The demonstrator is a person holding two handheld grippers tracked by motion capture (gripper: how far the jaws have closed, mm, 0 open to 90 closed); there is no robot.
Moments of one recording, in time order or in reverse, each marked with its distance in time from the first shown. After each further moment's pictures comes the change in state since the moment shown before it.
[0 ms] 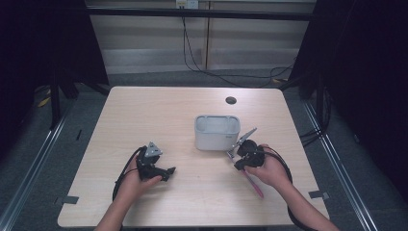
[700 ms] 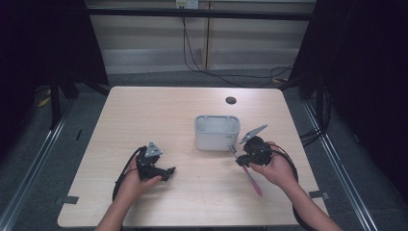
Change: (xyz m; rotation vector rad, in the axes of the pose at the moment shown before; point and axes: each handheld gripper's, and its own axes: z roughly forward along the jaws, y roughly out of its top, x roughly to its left) left arm 0.000 0.000 0.000 -0.001 0.002 0.000; right arm -0.003 -0.005 -0.026 -0.120 0.020 0.010
